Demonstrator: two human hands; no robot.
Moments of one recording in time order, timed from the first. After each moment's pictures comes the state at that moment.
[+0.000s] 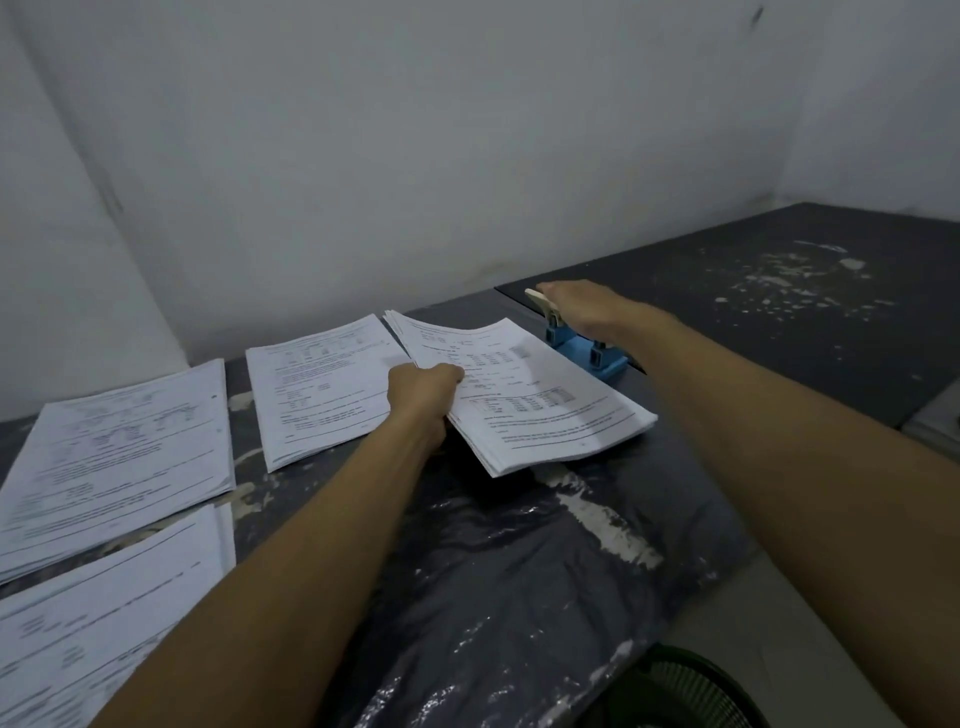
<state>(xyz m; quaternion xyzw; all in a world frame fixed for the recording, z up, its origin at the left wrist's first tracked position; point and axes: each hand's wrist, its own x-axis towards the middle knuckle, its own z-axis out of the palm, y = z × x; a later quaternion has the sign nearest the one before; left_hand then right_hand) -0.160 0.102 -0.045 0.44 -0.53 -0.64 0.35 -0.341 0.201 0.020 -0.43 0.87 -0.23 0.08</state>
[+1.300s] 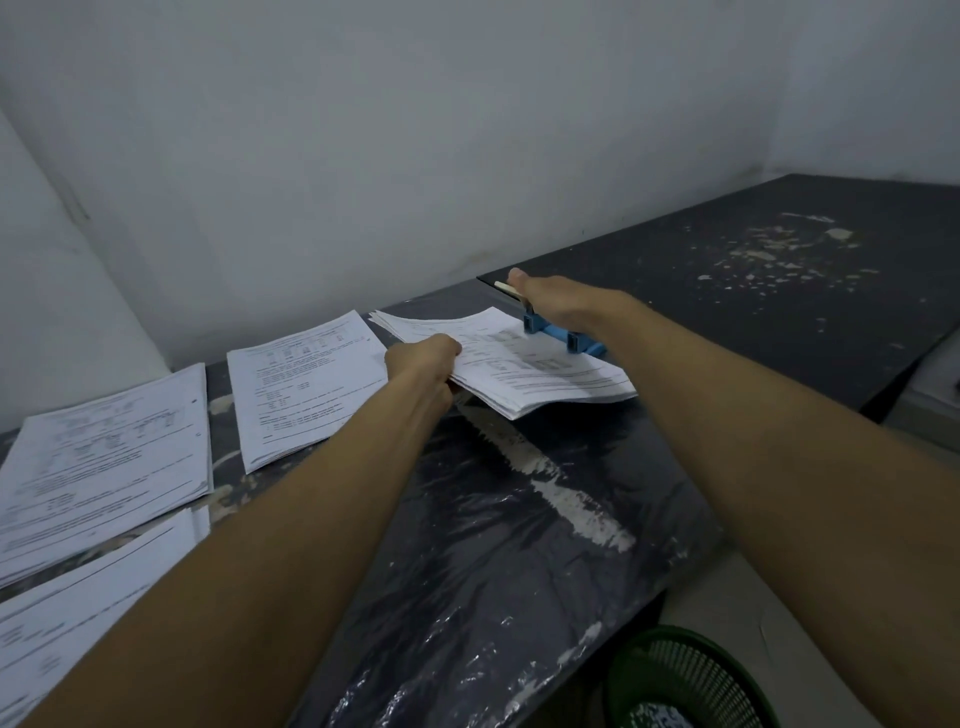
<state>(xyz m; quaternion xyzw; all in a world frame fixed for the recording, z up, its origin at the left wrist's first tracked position) -0.187 0.127 -0.015 0.47 -0.46 -0.67 0.35 -0.332 0.218 0.023 -0.39 0.85 -0.30 0.20</state>
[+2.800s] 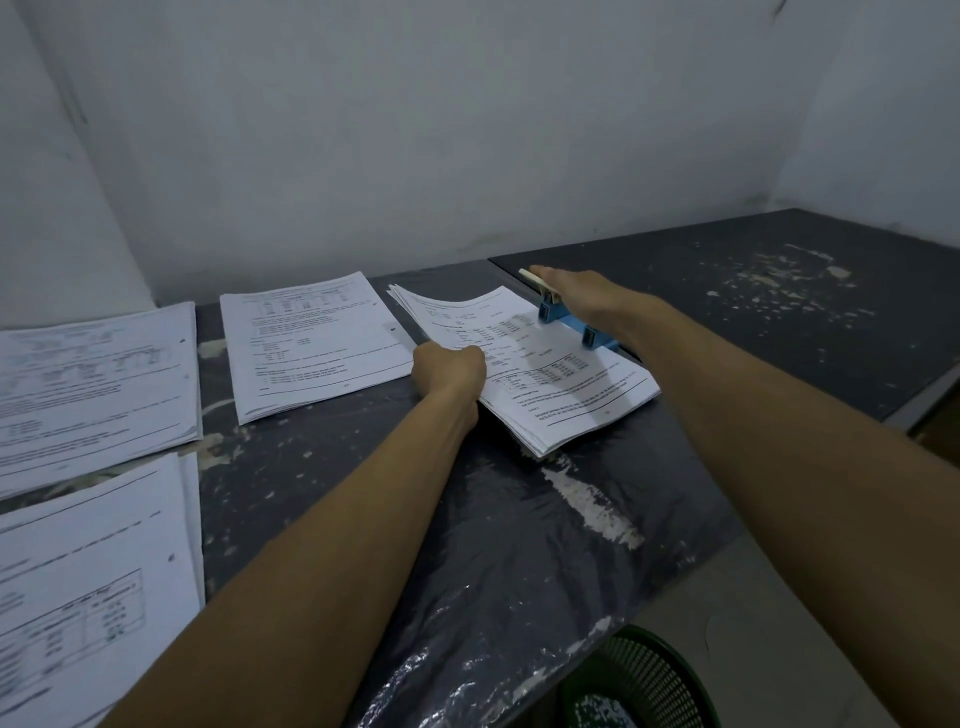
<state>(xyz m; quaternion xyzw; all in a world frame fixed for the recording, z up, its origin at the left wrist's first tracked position) -0.191 0.132 -0.065 0.48 -0.51 -0.61 0.37 -0.341 0.205 0.006 -0.35 0.86 -0.31 0.18</state>
